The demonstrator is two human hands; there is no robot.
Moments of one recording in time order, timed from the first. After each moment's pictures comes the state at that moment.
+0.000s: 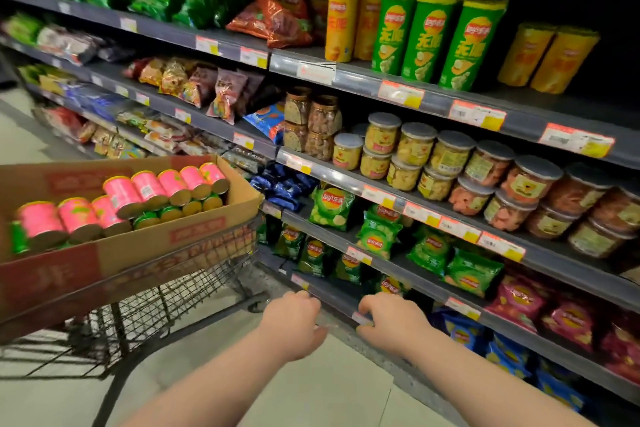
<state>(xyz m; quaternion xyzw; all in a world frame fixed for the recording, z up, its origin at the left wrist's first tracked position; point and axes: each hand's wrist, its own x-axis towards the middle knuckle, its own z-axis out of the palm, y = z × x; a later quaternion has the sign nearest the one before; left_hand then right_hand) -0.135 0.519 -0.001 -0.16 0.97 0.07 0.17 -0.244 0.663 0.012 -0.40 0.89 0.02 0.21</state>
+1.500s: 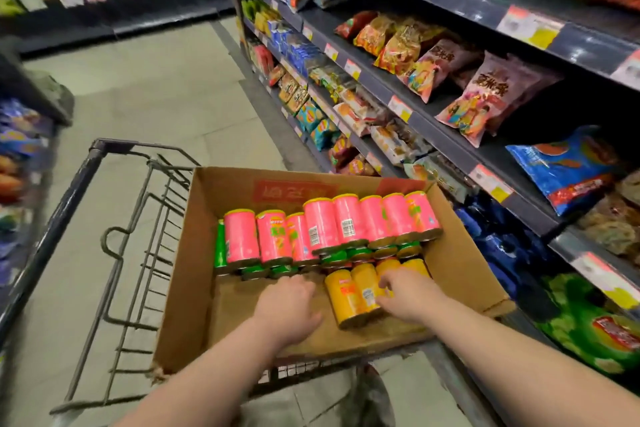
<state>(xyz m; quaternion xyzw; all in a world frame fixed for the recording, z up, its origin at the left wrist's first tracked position) -0.039 0.058 -0.024 -0.44 0.87 0.14 0.17 -0.247 0.114 -0.043 -0.56 0.77 0.06 0.30</state>
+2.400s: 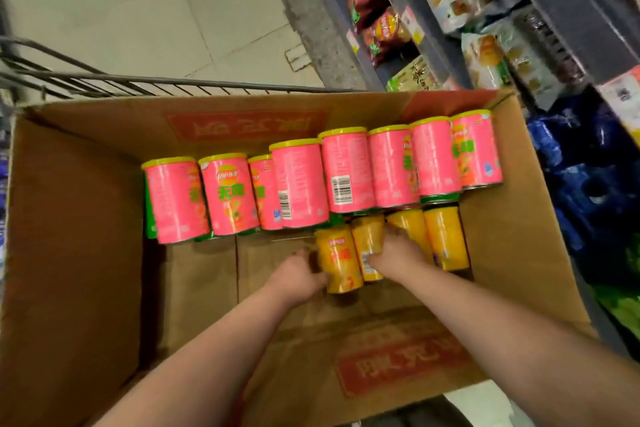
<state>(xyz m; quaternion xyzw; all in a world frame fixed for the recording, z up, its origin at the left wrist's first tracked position) -0.110 -0.004 -0.180 -0.62 0.59 0.43 0.28 -0.287 0.027 -0.220 -0.44 0.75 0.12 0.48</state>
